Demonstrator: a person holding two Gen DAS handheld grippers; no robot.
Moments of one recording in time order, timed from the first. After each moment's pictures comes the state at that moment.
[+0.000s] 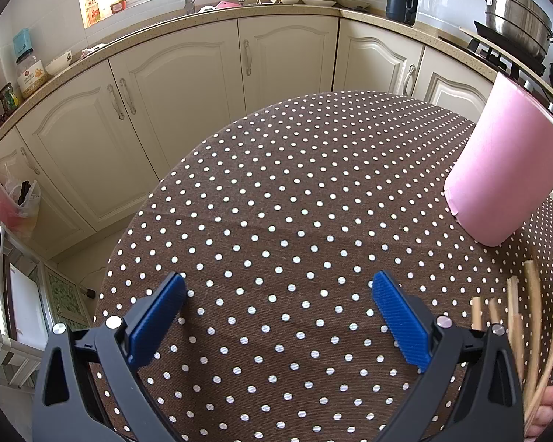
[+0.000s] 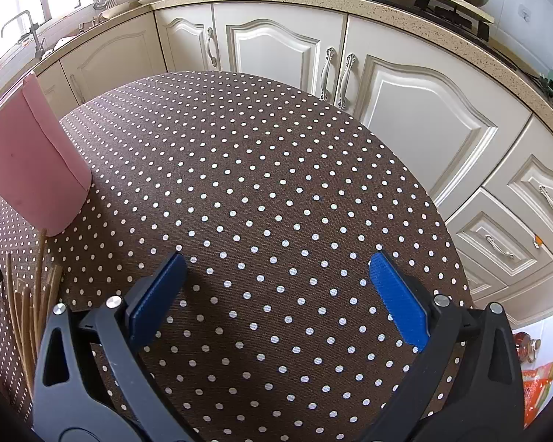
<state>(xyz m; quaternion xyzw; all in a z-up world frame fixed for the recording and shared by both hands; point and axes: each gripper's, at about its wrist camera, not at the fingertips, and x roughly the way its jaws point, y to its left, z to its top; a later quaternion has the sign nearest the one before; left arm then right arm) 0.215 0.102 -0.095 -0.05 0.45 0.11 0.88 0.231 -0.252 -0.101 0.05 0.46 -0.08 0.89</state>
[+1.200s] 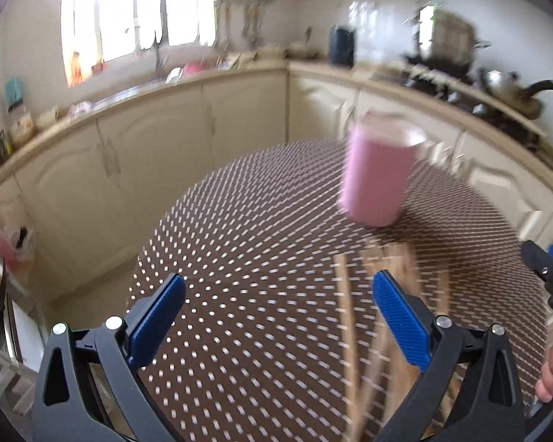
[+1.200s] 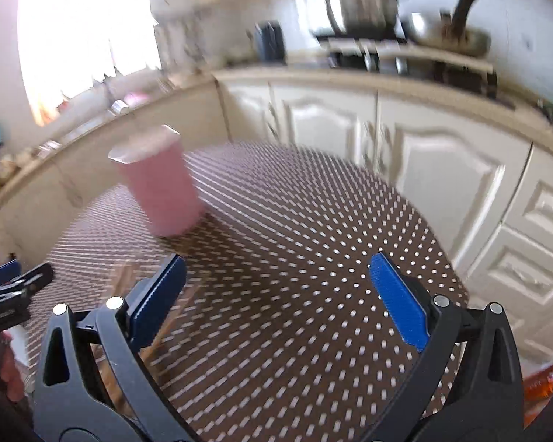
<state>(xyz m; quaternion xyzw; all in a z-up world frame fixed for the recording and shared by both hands) 0.098 0.045 -0.016 0.00 0.34 0.03 0.94 0.088 -0.237 -0.028 0.08 0.27 0.05 0.96</state>
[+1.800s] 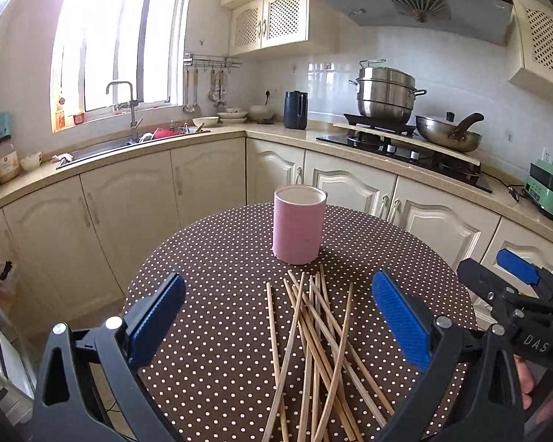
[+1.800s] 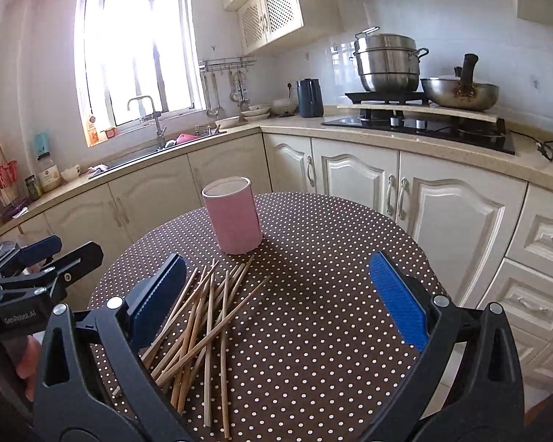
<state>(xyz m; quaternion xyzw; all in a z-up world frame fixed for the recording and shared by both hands) 0.011 0.003 0.036 -0.01 0.24 -0.03 0.97 0.013 -0.230 0.015 0.08 0.21 0.09 0.97</state>
